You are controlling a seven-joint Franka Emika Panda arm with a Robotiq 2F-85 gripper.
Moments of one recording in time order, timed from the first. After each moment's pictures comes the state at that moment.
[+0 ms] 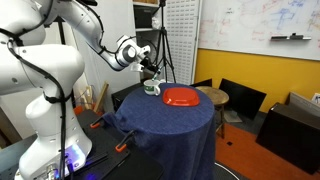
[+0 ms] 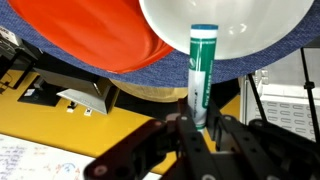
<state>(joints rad) 1.27 0.82 -0.99 -2.23 0.29 3.18 0.44</state>
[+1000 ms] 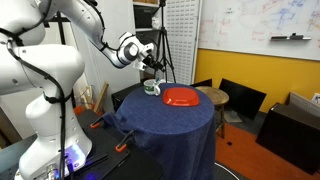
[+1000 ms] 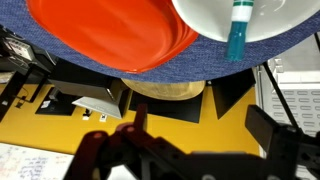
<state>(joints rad) 1.27 0.77 -1.03 -2.27 0.33 3.18 0.44</state>
